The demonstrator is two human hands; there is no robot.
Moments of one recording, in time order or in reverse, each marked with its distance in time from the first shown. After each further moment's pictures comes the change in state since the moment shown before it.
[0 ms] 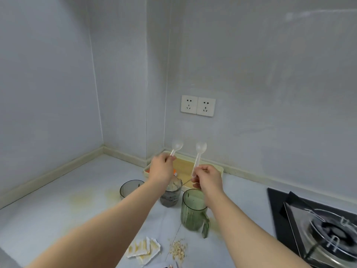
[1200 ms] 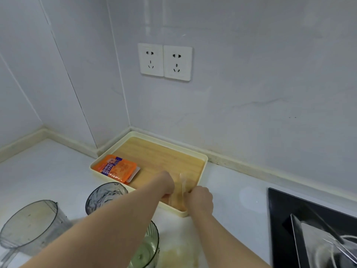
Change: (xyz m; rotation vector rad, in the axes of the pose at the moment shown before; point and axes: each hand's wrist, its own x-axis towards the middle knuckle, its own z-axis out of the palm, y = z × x) left_hand 0.137 -0.068 0.211 1.119 -0.676 -0.346; right_hand 0.210 0.134 -0.074 -1.020 -0.032 0.325
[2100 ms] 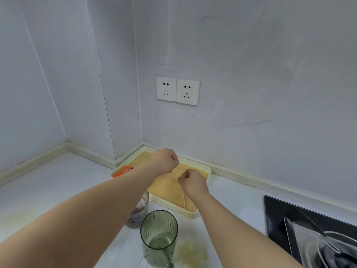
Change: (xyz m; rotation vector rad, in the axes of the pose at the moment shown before) left_hand -0.067 -0.044 -0.065 -0.410 0.433 0.341; right_hand -0.072 -0.056 -0.050 0.292 -0.019 -0.345
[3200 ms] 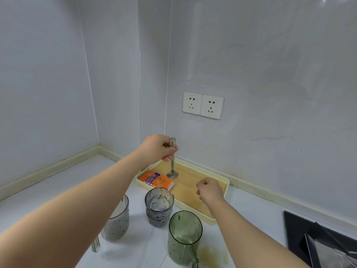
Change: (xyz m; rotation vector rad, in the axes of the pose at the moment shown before) left_hand -0.059 -0.038 -0.097 -0.229 0.171 0.191; right_hand -0.019 -0.011 0.020 0.206 0.034 0.035
